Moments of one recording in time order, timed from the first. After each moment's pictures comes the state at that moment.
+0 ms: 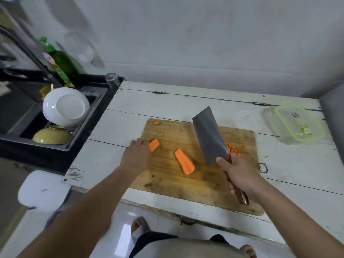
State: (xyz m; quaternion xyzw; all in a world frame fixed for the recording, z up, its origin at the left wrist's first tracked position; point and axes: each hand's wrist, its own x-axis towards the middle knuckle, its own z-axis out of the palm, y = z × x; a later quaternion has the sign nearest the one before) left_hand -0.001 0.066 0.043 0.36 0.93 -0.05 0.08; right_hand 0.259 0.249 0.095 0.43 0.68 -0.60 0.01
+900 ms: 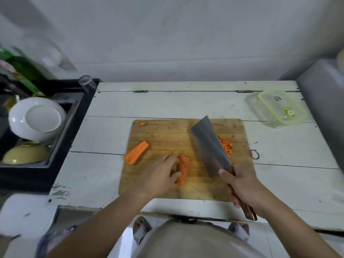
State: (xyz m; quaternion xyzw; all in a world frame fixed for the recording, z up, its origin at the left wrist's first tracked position) left_hand 0.069 0.084 0.052 0.55 0.80 0.08 0.23; right_hand 0.296 0.221 0.086 0.49 0.64 -0.59 0.01
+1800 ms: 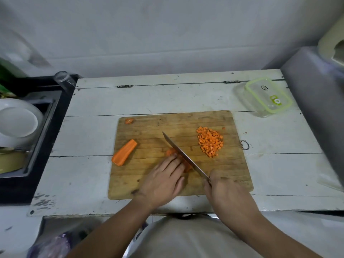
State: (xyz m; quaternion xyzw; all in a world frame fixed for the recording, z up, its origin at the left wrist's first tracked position) left_hand 0.092 0.080 -0.009 0.72 0.69 0.09 -0.02; right_hand 0.288 0.166 0.090 0.42 0.90 -0.14 0.08
